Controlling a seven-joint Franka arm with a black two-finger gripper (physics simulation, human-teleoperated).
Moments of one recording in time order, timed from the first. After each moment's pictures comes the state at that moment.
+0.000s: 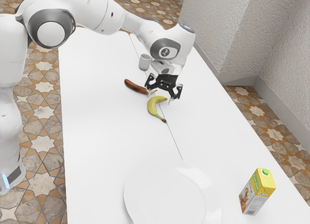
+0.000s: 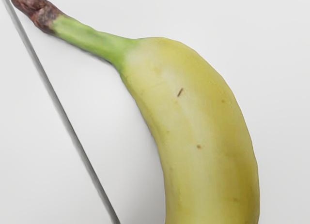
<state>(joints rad) 0.34 0.21 -0.18 -1.78 0.05 1.91 2.17</state>
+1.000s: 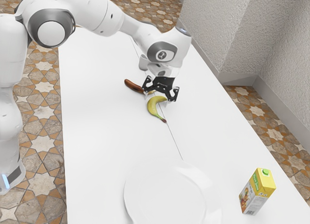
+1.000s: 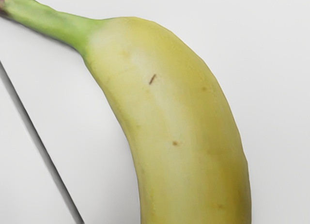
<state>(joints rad) 0.35 0.21 -0.18 -1.83 0.05 1.95 2.21</state>
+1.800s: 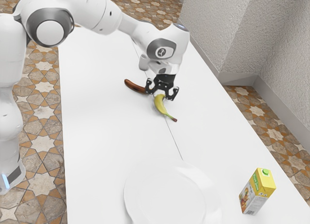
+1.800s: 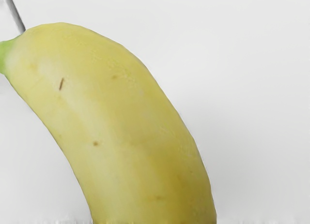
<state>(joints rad) 0.37 0.21 -0.18 -1.83 0.00 1.97 2.21</state>
